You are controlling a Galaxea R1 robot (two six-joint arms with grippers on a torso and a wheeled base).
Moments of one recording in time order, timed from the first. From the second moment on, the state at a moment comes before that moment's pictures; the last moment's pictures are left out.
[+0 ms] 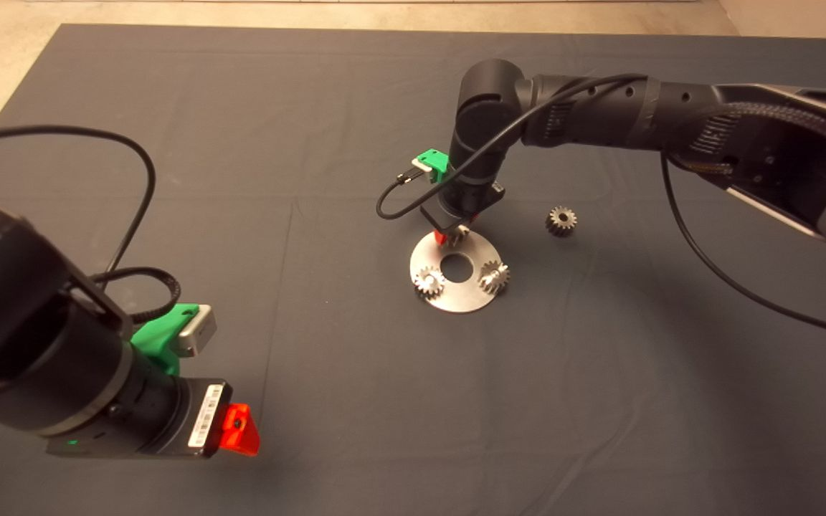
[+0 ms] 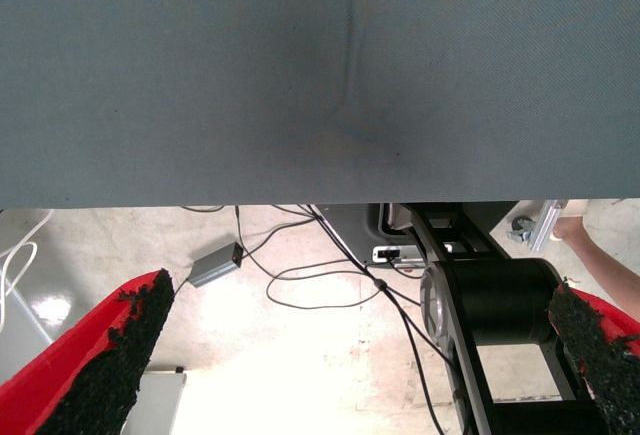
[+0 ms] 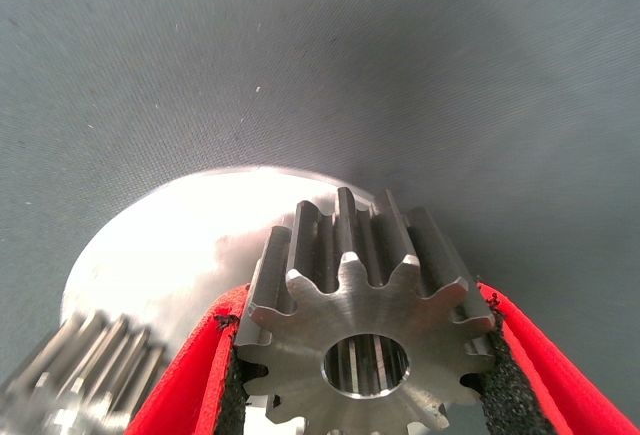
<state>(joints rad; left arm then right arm) -0.51 2.18 -0.41 0.03 1.53 -1.77 0.39 2.96 -1.63 -0.31 -1.46 0.76</state>
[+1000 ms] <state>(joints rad) -0.51 2.18 -0.41 0.03 1.53 -1.77 0.48 2.87 -1.41 -0.31 -1.52 0.81</state>
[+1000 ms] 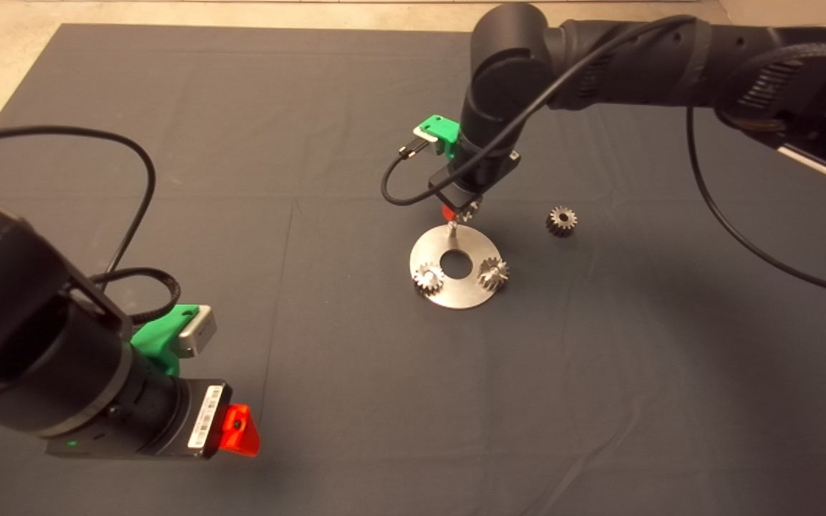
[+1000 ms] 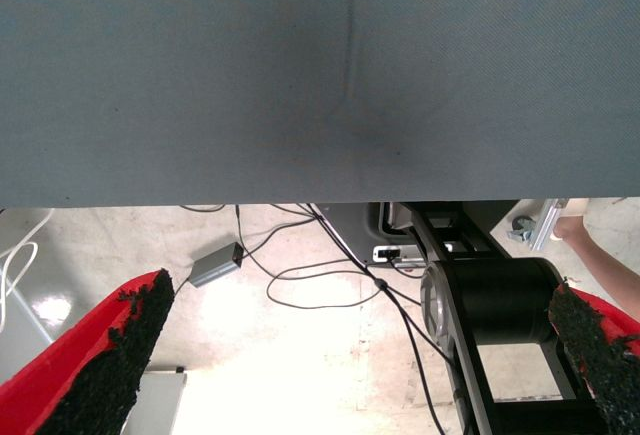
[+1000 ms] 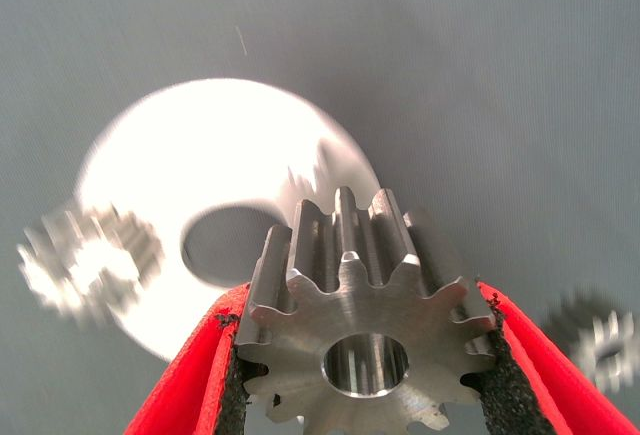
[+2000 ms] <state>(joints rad) -0.51 2.18 -0.41 0.03 1.53 -1.77 0.48 2.49 -0.93 -0.31 -1.53 0.98</state>
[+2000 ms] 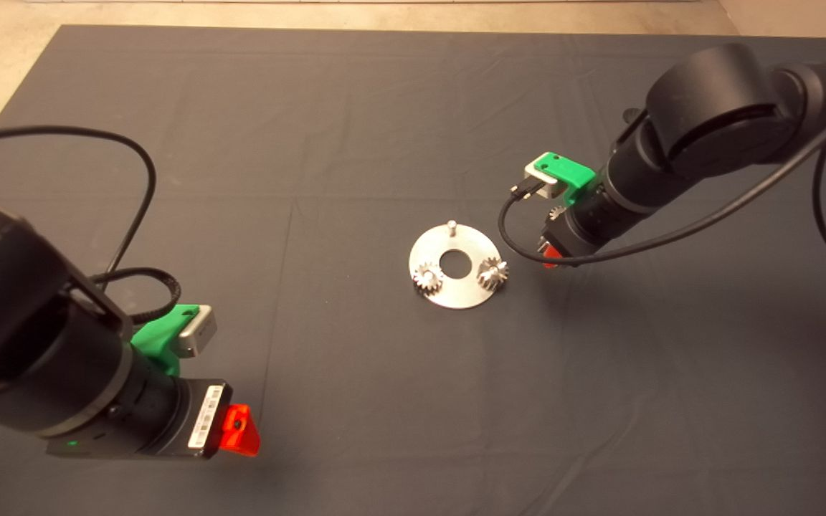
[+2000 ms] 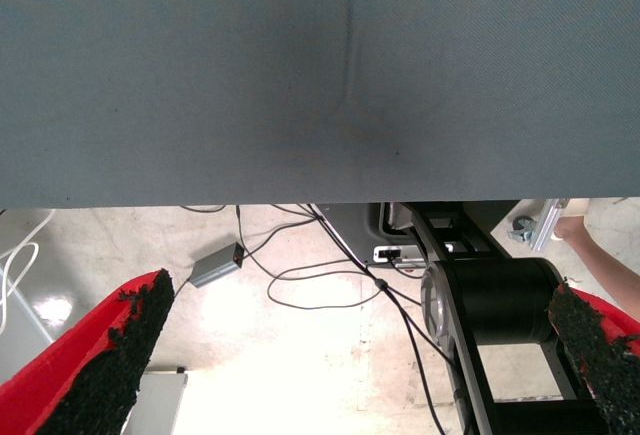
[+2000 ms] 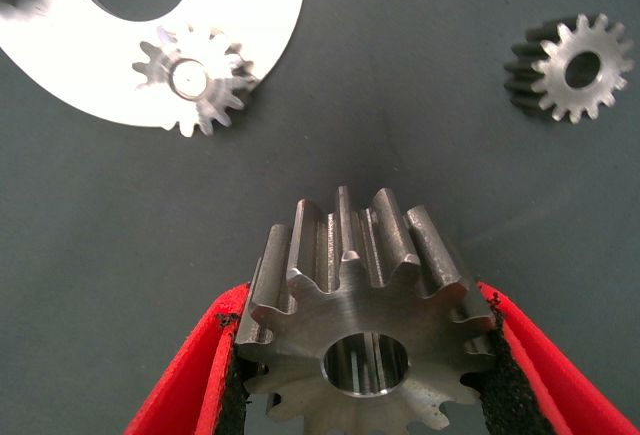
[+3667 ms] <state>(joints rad) -0.51 2.18 -0.40 0.03 1.53 -1.77 0.34 2.40 -0.91 -0.31 -1.53 0.99</state>
